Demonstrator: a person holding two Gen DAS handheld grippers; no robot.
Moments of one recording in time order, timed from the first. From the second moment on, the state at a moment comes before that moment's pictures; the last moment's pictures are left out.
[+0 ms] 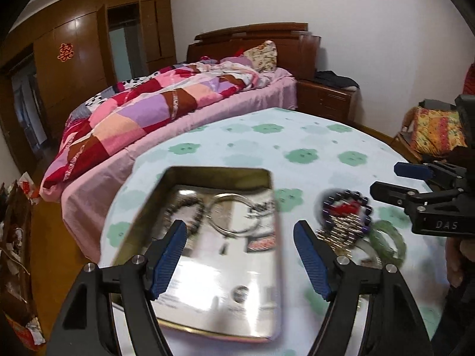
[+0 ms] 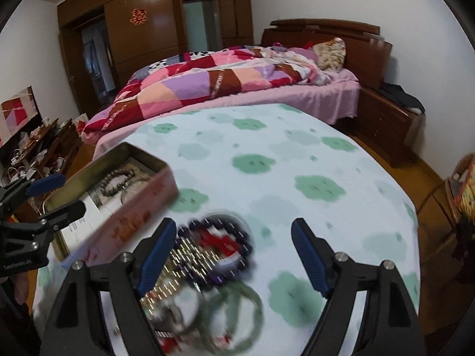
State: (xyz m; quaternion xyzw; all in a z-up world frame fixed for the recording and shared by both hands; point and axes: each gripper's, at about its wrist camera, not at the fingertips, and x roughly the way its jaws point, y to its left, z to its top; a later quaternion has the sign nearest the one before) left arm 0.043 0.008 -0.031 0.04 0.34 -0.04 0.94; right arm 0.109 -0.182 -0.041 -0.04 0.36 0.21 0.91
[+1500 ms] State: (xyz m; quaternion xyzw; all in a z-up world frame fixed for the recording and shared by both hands) left arm 0.020 -0.082 -0.081 0.05 0.42 -0.19 0.89; right arm 0.045 -0.234 -0.082 -0.04 0.37 0.17 0.91
